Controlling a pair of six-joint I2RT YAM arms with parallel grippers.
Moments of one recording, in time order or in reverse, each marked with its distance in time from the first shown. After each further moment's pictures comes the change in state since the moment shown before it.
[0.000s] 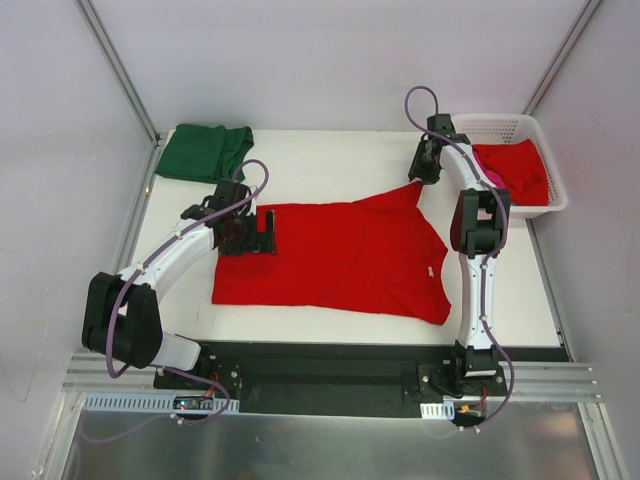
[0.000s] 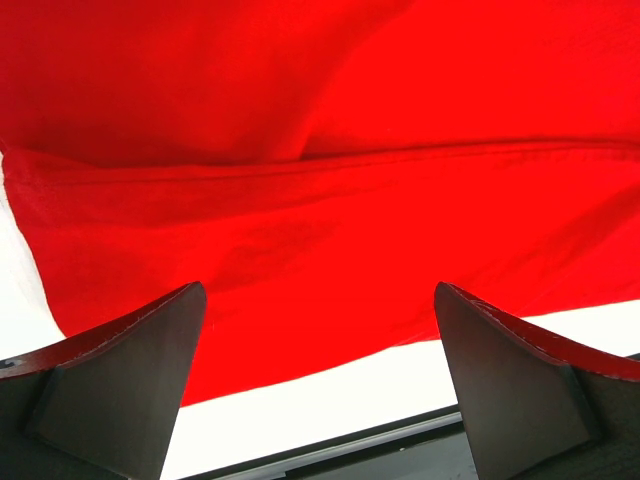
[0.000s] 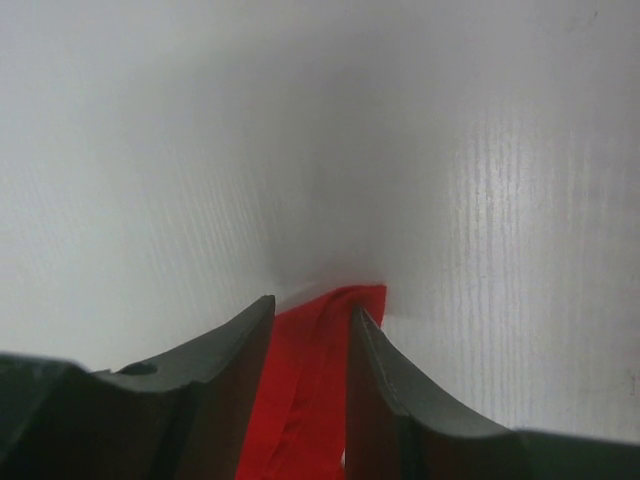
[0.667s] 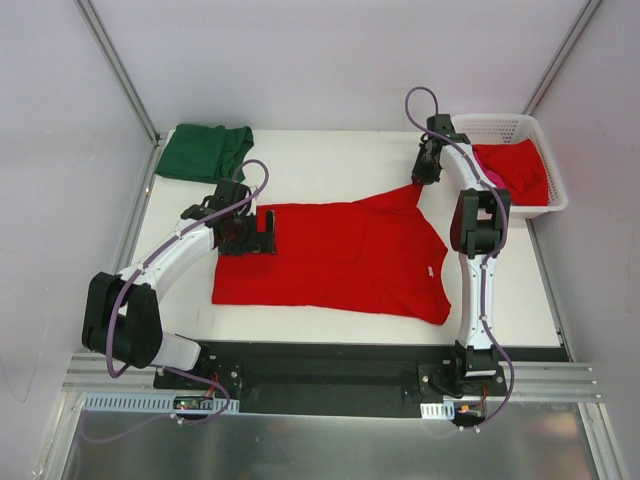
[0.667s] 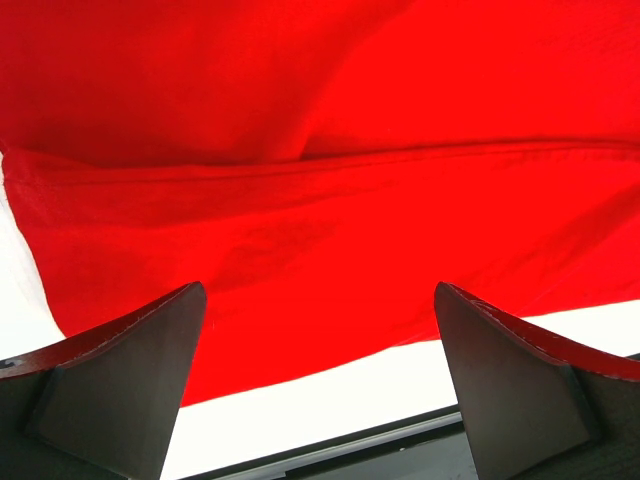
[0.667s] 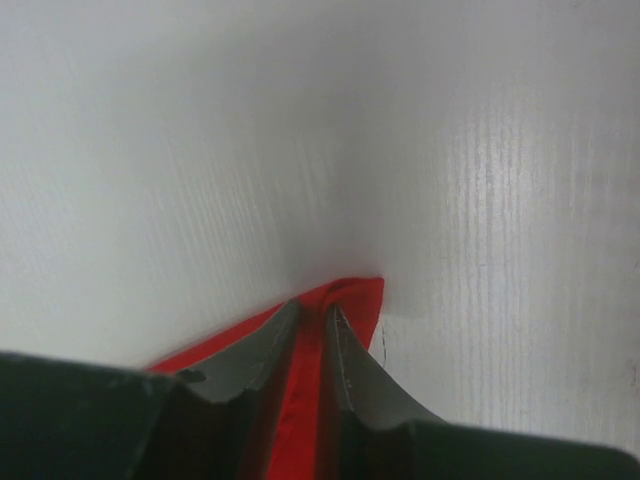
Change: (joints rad) left arm 0.000 0.001 0.000 0.000 0.000 0.000; right arm 0.000 0.000 0.007 -0.028 0.005 0.000
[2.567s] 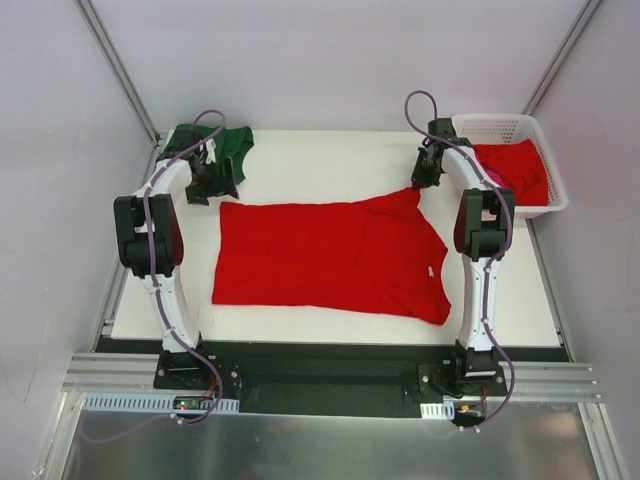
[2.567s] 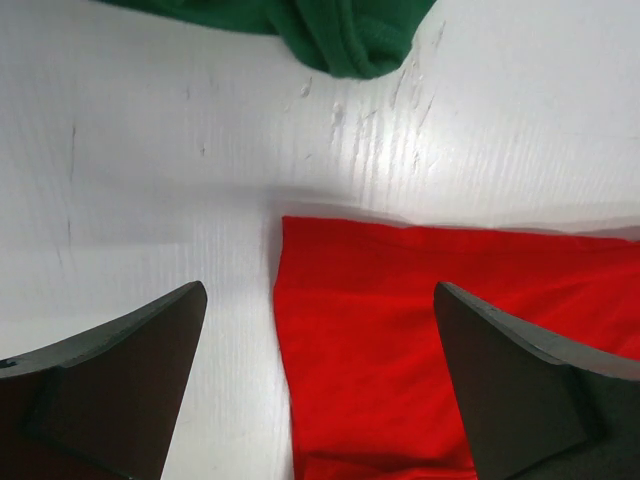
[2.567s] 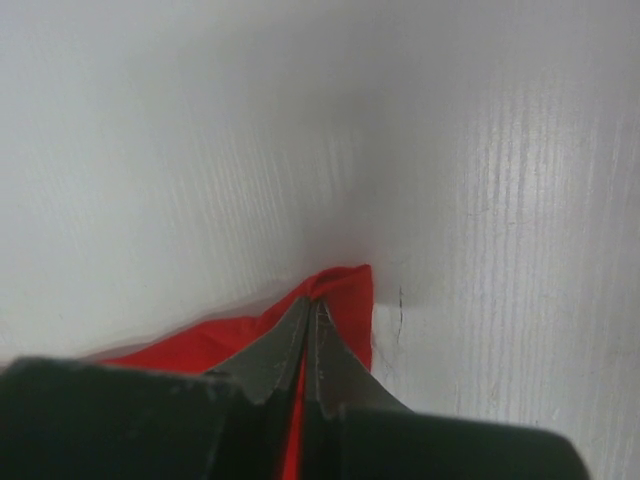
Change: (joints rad) left arm 0.395 0.640 0.602 0.042 0.081 0.196; right arm -0.004 -0.076 -0.137 0.058 -0.067 -0.019
